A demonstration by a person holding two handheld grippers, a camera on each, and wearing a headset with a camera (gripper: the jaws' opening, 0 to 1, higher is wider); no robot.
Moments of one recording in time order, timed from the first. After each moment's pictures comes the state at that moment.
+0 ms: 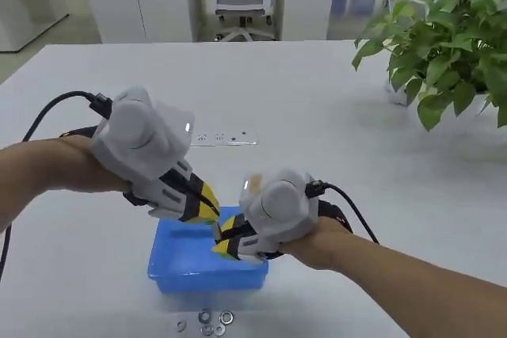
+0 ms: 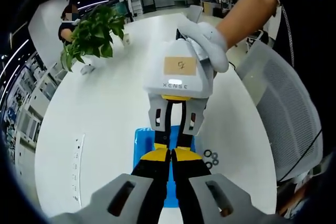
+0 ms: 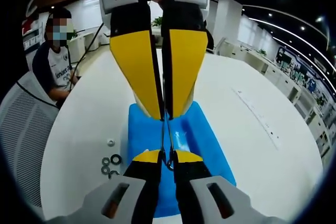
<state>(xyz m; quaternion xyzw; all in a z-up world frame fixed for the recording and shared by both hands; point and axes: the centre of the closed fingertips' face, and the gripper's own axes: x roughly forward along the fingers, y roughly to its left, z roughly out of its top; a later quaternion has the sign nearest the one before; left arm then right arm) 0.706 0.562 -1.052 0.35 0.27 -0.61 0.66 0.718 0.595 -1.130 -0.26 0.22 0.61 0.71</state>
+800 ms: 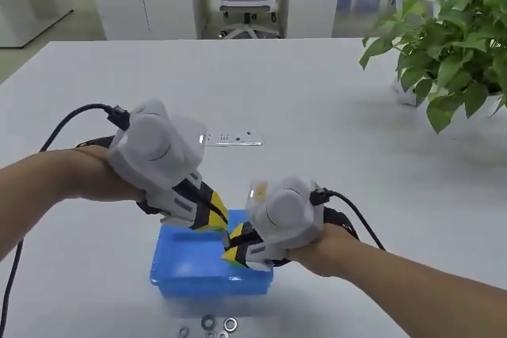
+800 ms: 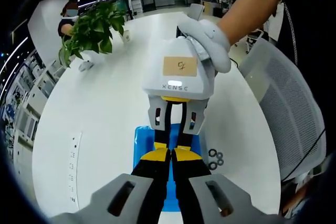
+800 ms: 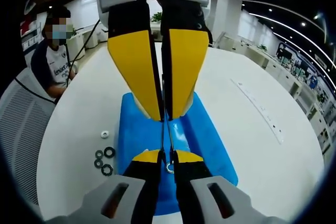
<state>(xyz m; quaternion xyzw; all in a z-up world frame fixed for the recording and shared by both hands) 0.713 0.560 -1.065 0.34 0.28 -0.62 0.65 0.725 0.589 -1.144 -0.27 0.23 0.61 0.71</state>
